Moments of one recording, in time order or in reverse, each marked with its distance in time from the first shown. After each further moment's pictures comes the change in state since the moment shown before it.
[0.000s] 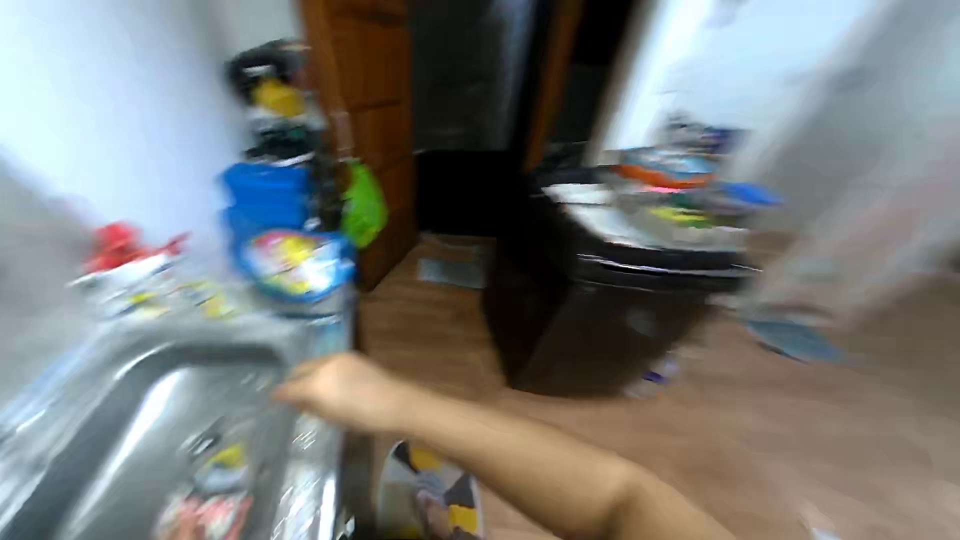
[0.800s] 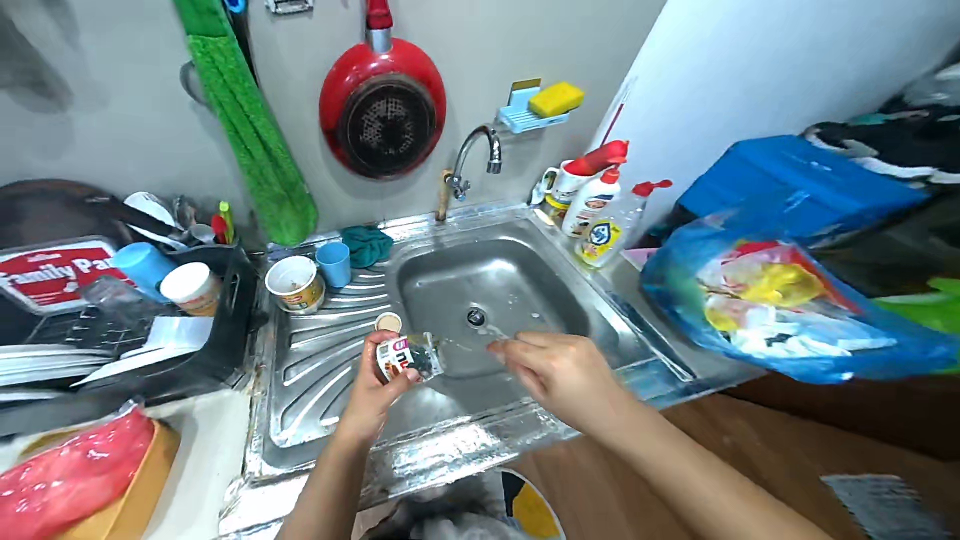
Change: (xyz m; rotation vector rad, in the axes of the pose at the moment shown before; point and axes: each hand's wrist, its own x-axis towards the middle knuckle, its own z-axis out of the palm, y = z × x) left_hand -0.098 0.041 -0.026 0.206 0.435 0.450; right_hand 0.089 -0.019 0.097 0.195 -0.064 -0.735
